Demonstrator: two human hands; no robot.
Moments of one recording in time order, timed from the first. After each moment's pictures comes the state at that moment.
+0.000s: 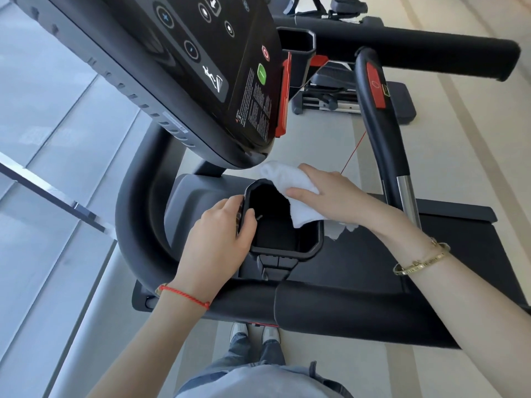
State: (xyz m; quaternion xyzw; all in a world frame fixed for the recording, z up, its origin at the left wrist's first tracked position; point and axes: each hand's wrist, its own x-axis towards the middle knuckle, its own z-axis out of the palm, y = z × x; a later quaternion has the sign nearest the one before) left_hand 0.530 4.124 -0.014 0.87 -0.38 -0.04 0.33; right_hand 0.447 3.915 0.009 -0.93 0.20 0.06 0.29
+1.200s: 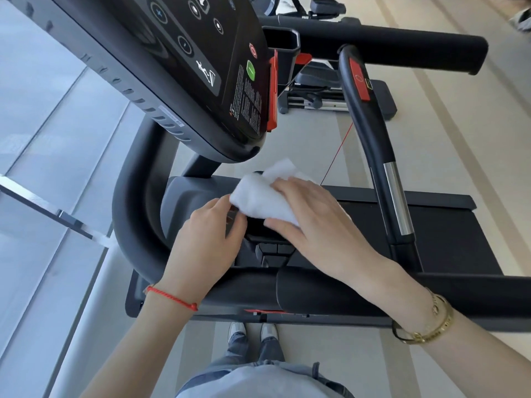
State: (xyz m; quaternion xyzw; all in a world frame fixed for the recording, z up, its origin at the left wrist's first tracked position) left_hand 0.529 4.147 0.000 0.84 -0.39 -0.12 0.34; right_hand 0.401 4.008 0.028 -0.96 0.16 -0.10 0.20
